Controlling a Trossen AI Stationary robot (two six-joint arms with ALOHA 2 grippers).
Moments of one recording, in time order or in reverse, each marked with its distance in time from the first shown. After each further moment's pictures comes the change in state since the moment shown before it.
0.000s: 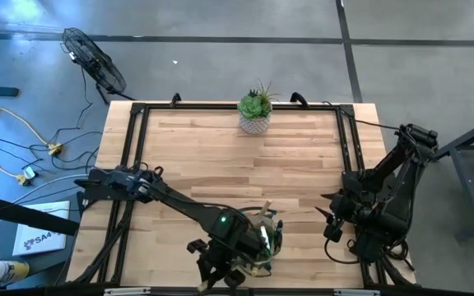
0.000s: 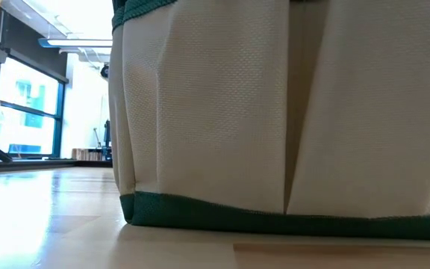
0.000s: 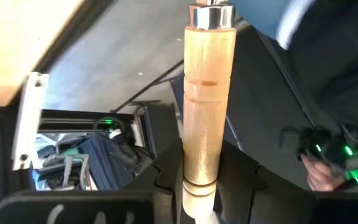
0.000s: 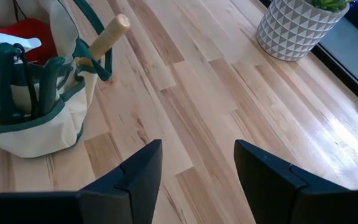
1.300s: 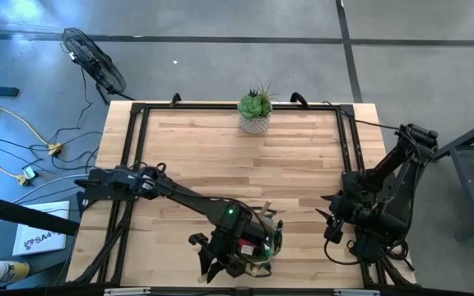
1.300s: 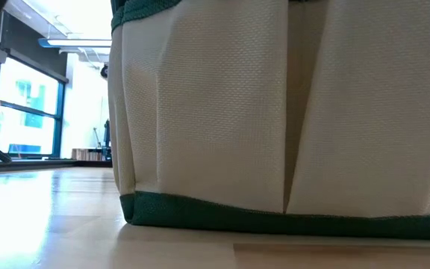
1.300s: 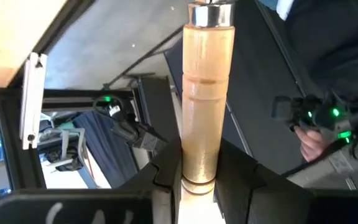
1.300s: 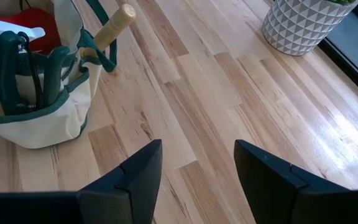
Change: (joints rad) left arm 0.061 0.011 -0.056 -0.072 0.131 0.145; right arm 0.000 0.000 -0.001 0.022 -0.029 -0.026
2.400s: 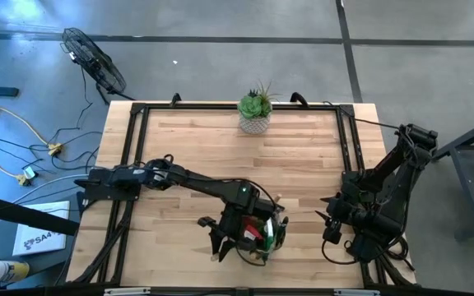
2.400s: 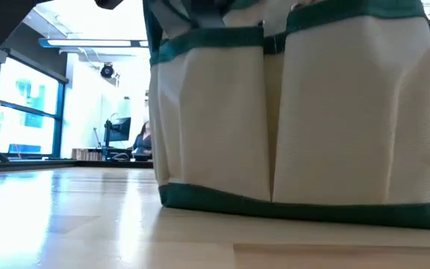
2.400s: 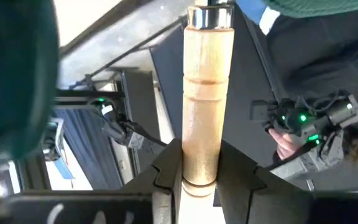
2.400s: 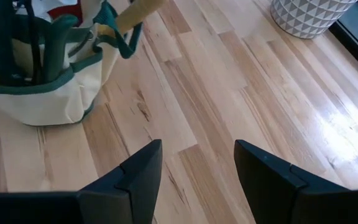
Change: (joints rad) left arm 0.151 0.056 0.002 -0.126 0.050 0.131; right arm 0.001 0.000 -0.099 0.094 -0.045 -0.025
